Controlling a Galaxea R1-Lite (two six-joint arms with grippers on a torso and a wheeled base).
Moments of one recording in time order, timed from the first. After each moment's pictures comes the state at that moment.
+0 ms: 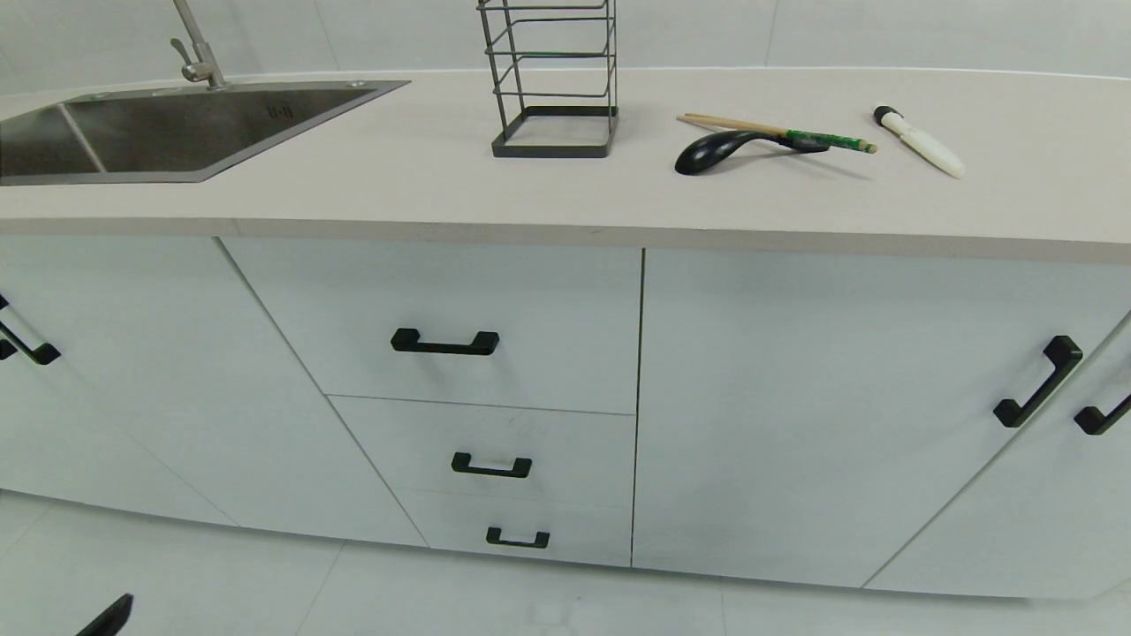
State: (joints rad) left arm 0.01 0.55 -0.45 -0.04 -0.30 0.77; right arm 0.00 0.00 0.00 0.00 0.02 0.00
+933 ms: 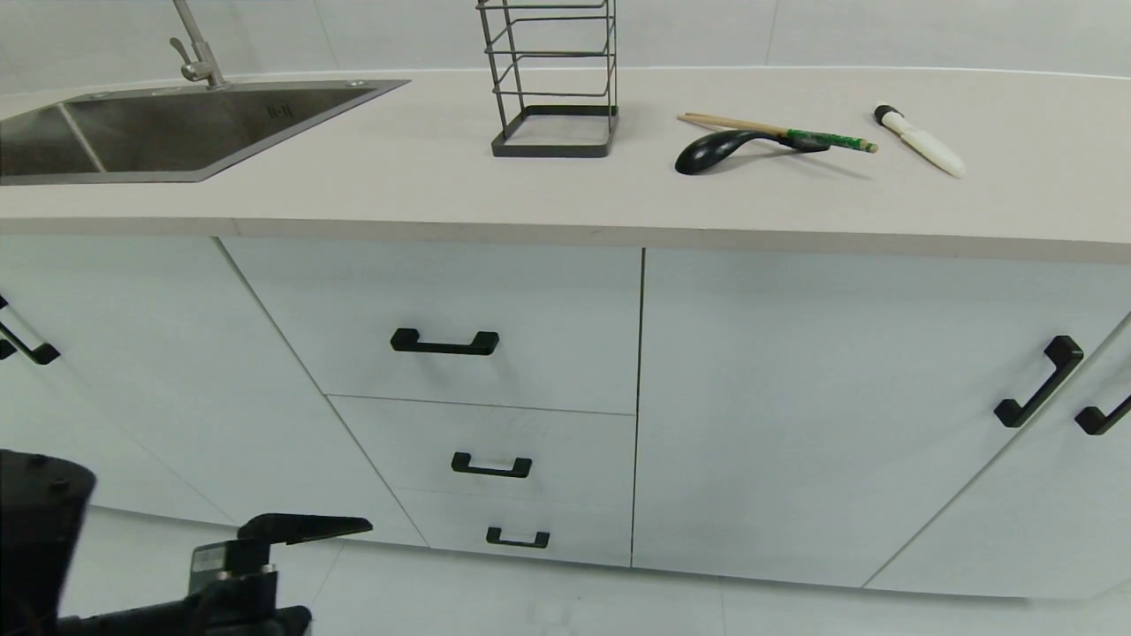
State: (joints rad) left arm -0.47 1.14 -0.47 0.04 -0.19 1.04; right arm 0.00 0.00 0.00 0.00 0.02 0.00
